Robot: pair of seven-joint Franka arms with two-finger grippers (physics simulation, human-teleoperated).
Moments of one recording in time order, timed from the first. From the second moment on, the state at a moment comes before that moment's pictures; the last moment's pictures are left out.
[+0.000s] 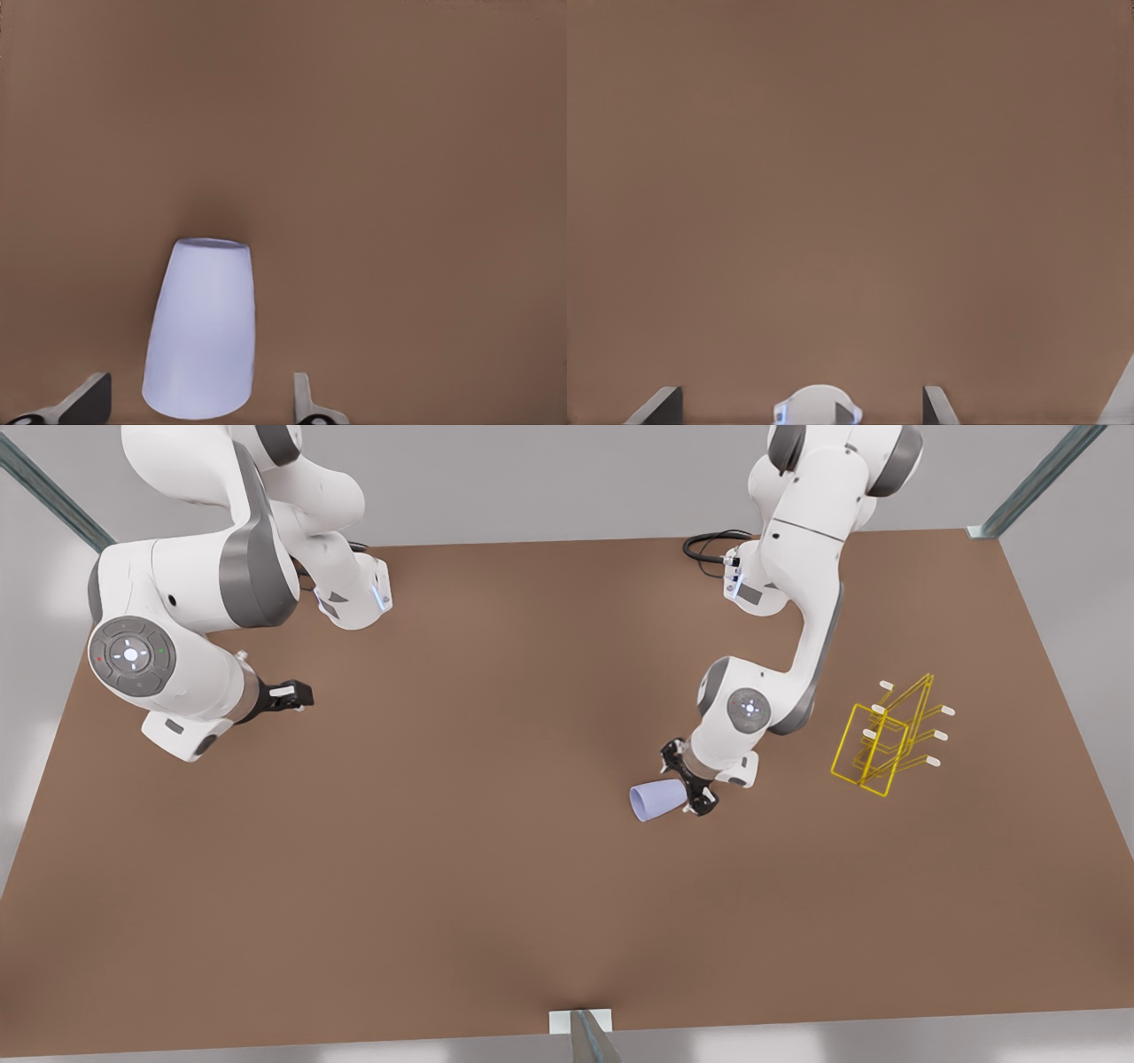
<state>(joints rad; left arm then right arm) -0.50 0.41 0.03 -1.97 -0.21 2.49 -2.33 0.22 0.24 -0.02 -1.24 -0.08 1.15 0.02</state>
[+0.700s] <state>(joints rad) -0.54 0.50 0.03 -1.96 -0.19 2.61 -2.46 0.23 0.25 -0.02 -1.24 -0.08 1.14 0.12</state>
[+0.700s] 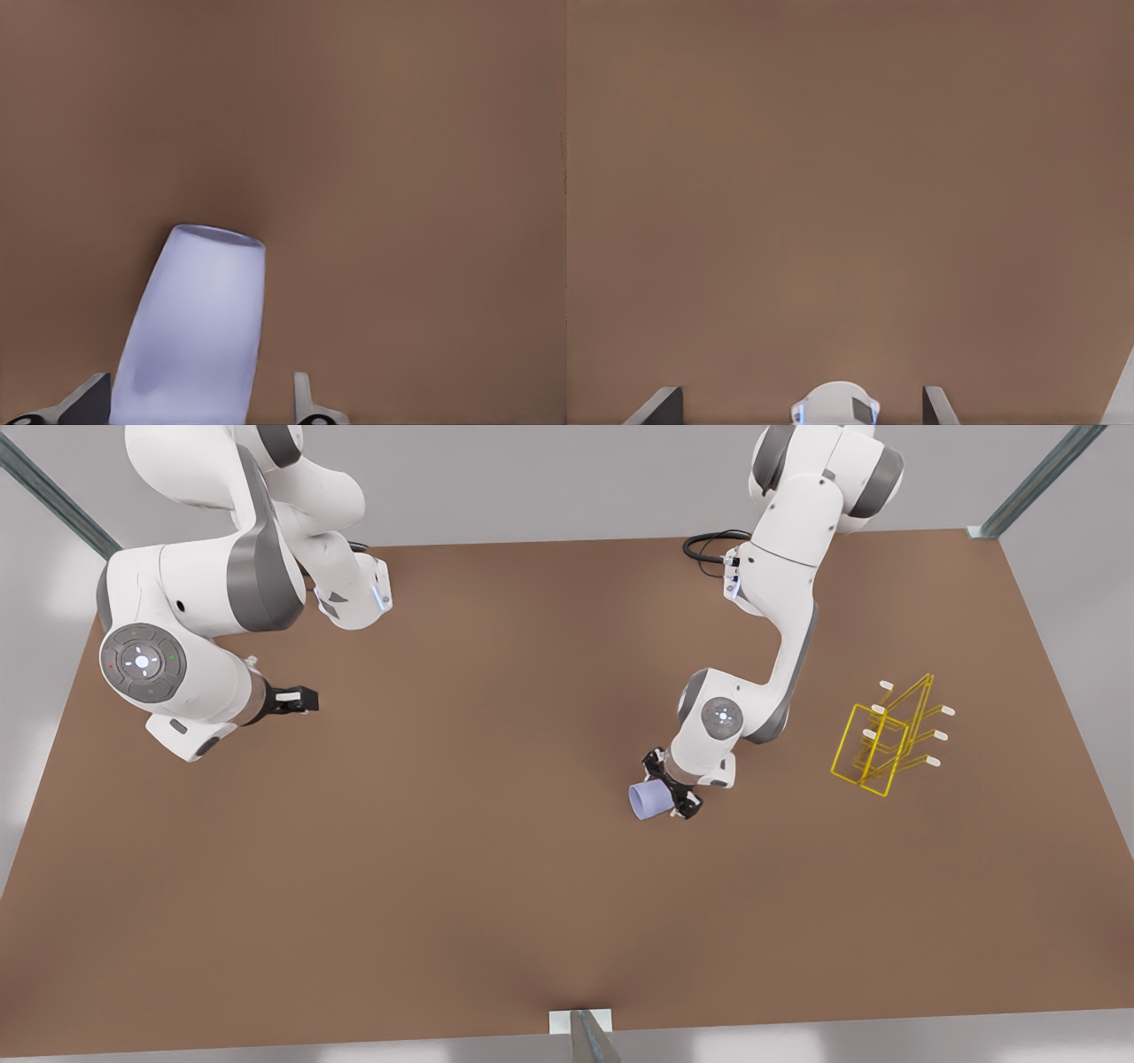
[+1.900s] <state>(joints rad) -0.56 0.61 0.03 -1.95 -0.23 2.62 -2.17 0.24 0.28 -0.02 -1.25 -0.08 1.14 0.16</state>
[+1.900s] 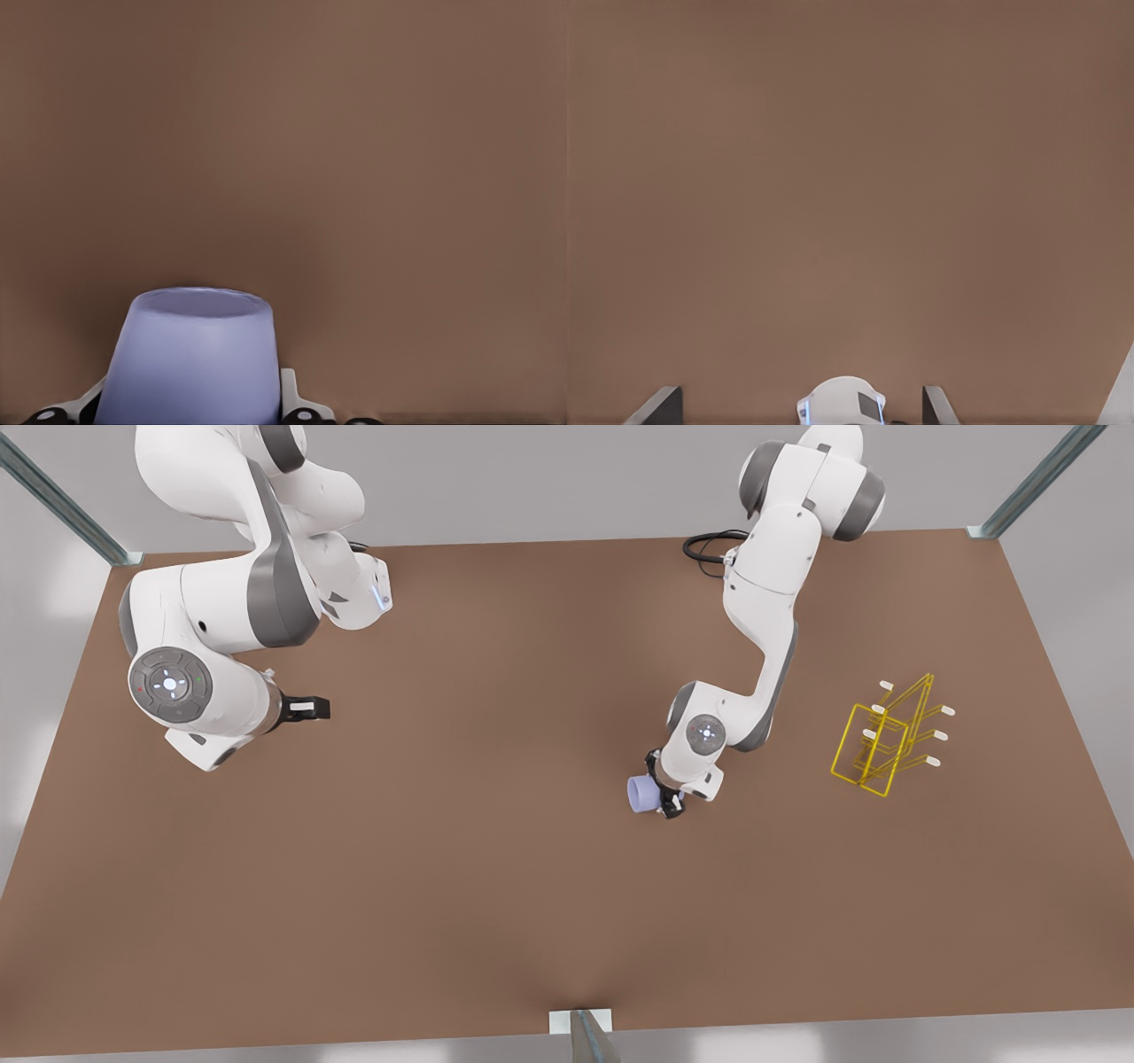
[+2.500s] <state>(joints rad) -1.60 0.91 1.35 -2.00 0.40 1.85 -2.02 0.24 0.28 -0.02 -1.25 -0.07 1.15 0.15</state>
